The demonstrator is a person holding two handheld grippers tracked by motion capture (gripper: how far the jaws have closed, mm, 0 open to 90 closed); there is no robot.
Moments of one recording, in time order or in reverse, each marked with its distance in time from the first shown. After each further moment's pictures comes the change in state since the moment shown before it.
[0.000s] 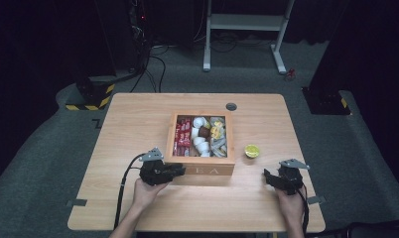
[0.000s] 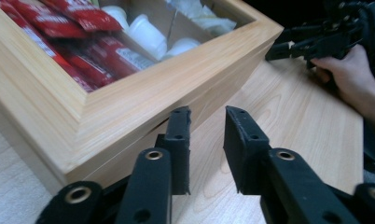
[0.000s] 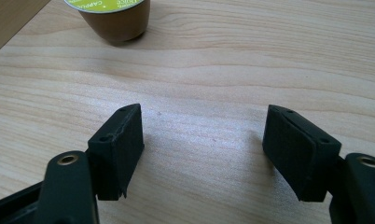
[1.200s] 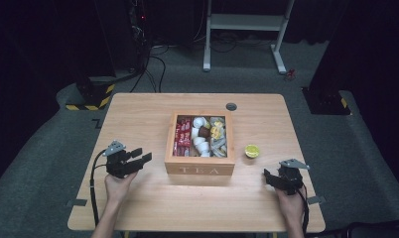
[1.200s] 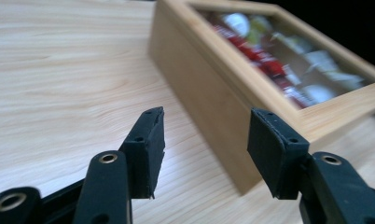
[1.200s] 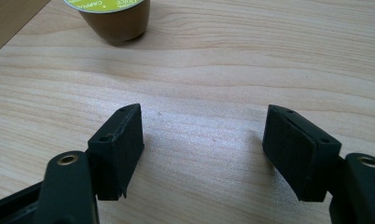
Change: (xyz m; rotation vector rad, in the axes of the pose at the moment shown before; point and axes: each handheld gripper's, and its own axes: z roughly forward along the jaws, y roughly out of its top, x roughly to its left) left arm 0.058 -0.014 -0.070 -0.126 0.360 -0.125; right arm 0.000 0.000 0.000 0.000 0.000 0.001
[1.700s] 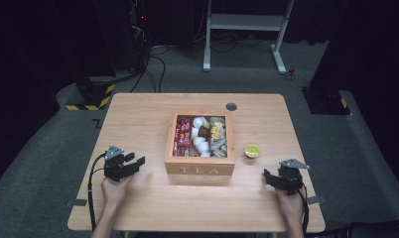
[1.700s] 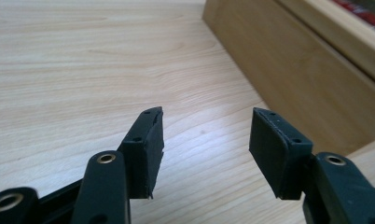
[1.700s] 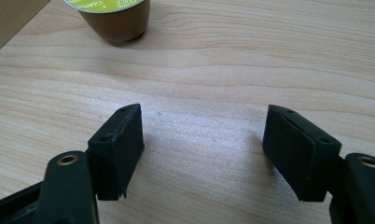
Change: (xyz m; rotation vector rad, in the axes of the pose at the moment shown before) left arm 0.020 -0.023 0.008 0.058 0.150 0.004; right arm 0.000 0.000 0.000 0.000 0.000 0.000
